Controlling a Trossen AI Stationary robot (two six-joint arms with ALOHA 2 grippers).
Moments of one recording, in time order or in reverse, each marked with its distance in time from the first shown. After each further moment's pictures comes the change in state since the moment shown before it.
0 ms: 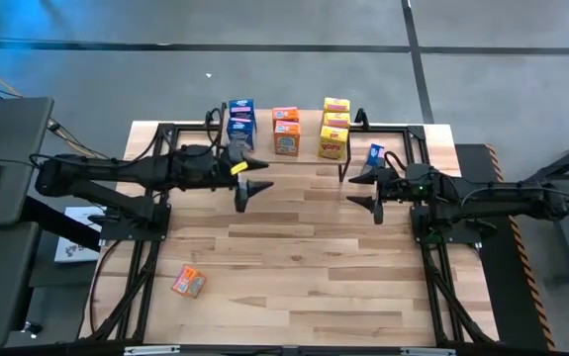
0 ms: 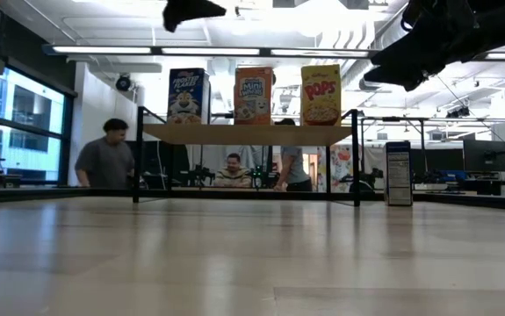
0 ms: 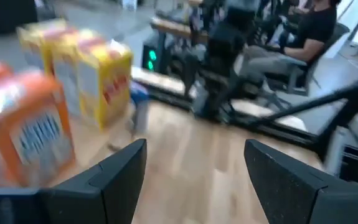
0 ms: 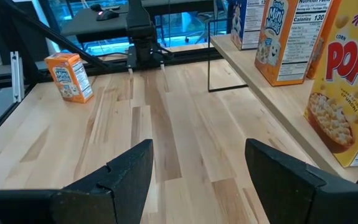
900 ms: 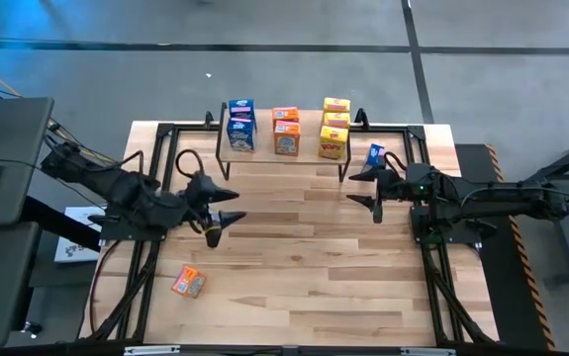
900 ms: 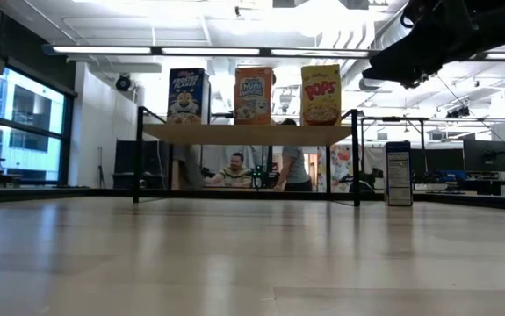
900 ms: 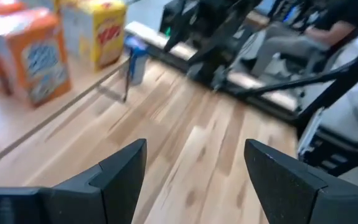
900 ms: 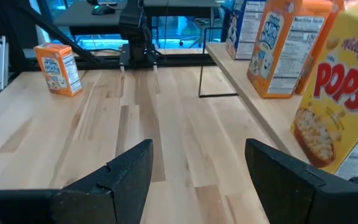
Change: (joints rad) left arm -0.485 -0.021 0.261 -0.565 -0.498 -0.410; right arm 0.000 0.000 0.000 0.017 0.026 -0.111
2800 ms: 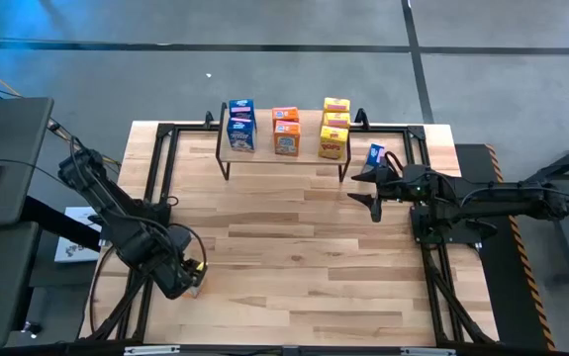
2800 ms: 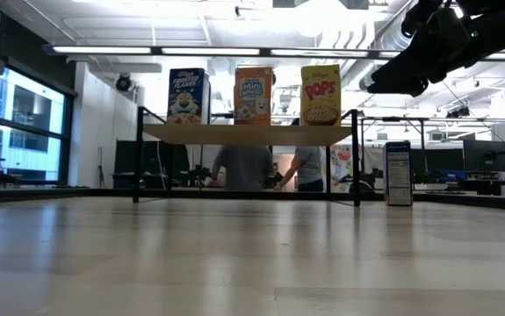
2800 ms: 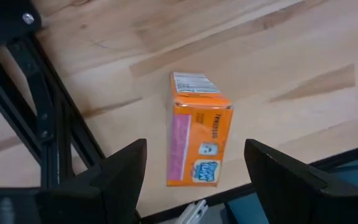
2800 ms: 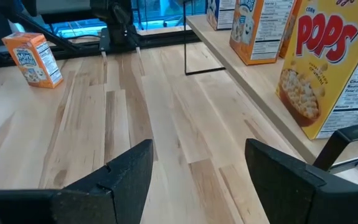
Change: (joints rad) left arm -0.339 0.254 -0.002 -0.695 0.631 -1.363; right arm 0.000 0.000 0.000 -0.086 0.066 0.105
